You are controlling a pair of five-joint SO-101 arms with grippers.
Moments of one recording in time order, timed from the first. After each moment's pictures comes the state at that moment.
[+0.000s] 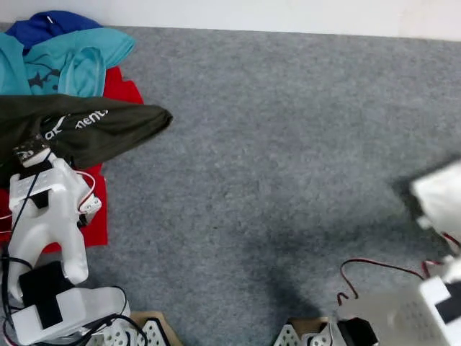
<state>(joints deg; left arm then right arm) -31.3 -7.4 39.8 62.5 16.6 65.5 11.3 15.3 31.5 -4.7</state>
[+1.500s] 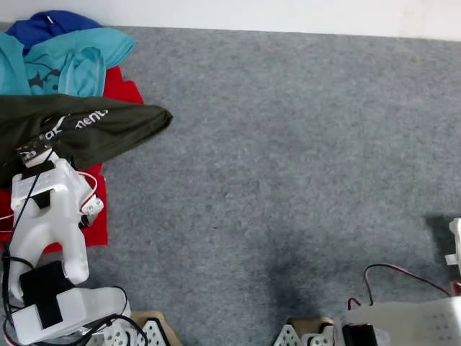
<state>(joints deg) -30.7 -7.4 40.3 62.5 16.6 79.0 21.0 7.3 26.0 -2.7</state>
